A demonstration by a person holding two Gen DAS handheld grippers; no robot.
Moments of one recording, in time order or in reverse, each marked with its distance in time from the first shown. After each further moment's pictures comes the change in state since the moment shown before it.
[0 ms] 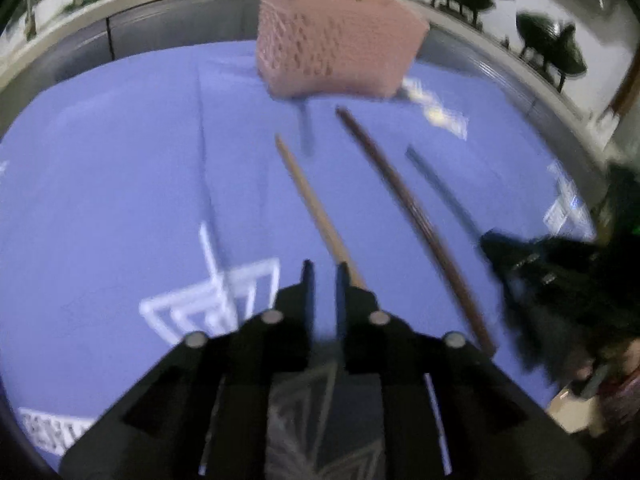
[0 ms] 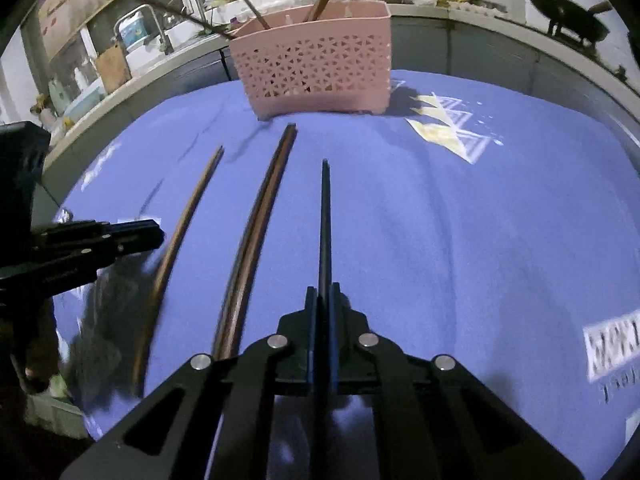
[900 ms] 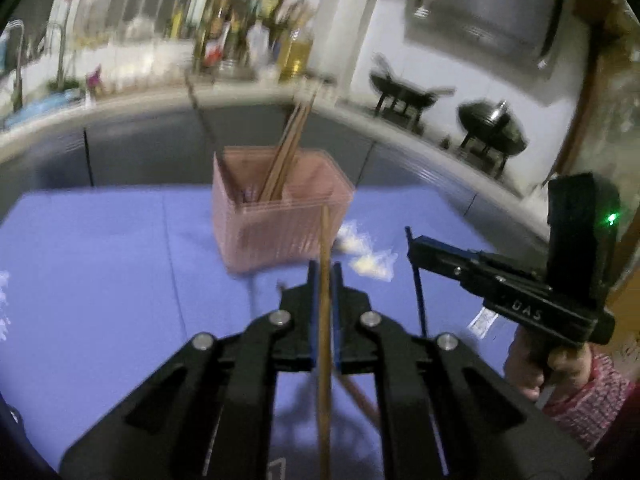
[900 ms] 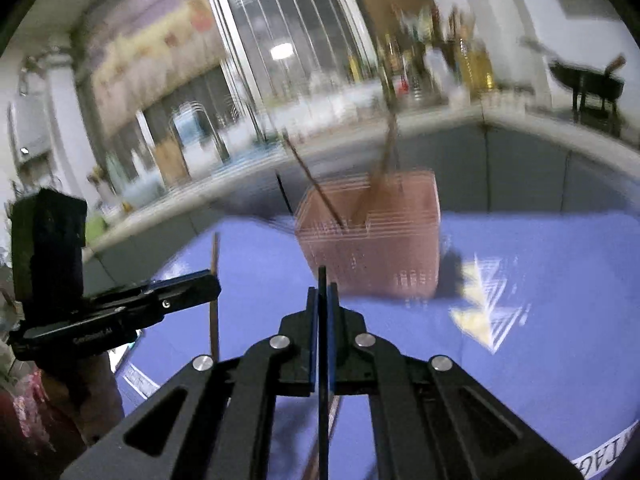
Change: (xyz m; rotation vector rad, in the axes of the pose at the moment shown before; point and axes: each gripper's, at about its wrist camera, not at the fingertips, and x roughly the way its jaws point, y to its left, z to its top) left arm -0.118 -0.034 0.063 0.085 -0.376 -0.133; right arm -0.092 0.007 0.081 -0.023 -0.398 0.198
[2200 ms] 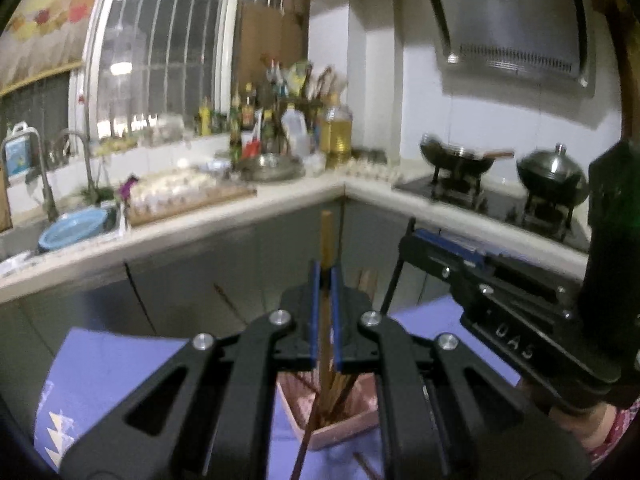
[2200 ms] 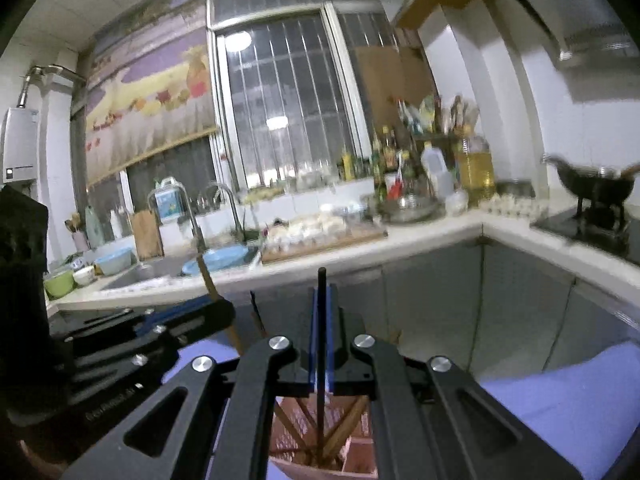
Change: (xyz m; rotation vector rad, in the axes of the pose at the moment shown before) left arm 0.083 0.015 0.146 0.127 -0.159 0.261; right arm 0.087 -0.011 0.142 -0.070 -0.231 -0.085
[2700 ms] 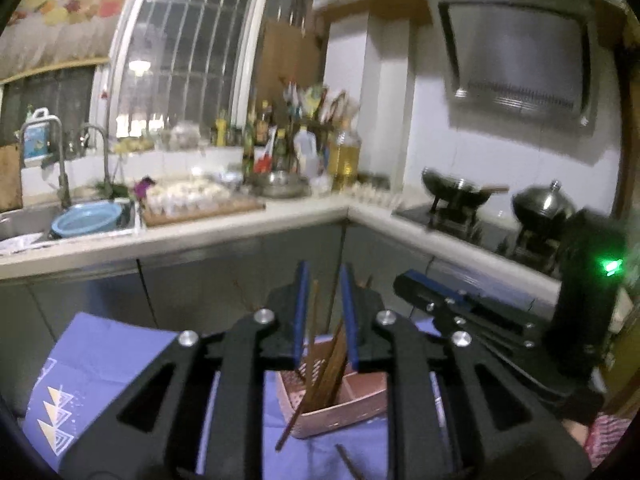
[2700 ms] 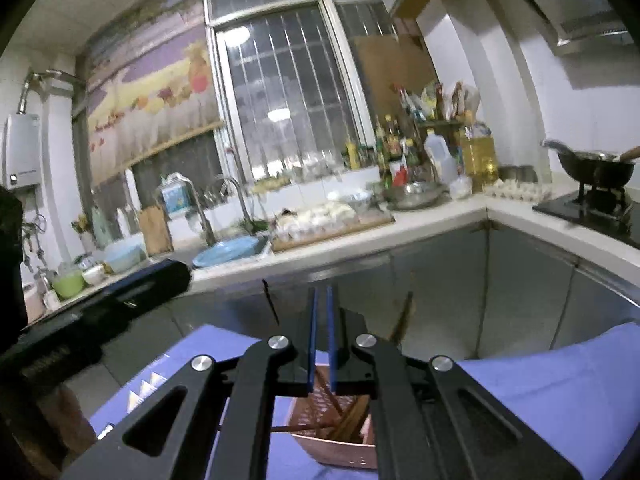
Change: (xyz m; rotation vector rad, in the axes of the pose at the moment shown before) left arm -0.087 0.005 0.004 -0.096 -0.148 -0.011; right arm -0.041 0.025 0.003 0.030 -0.008 0.035
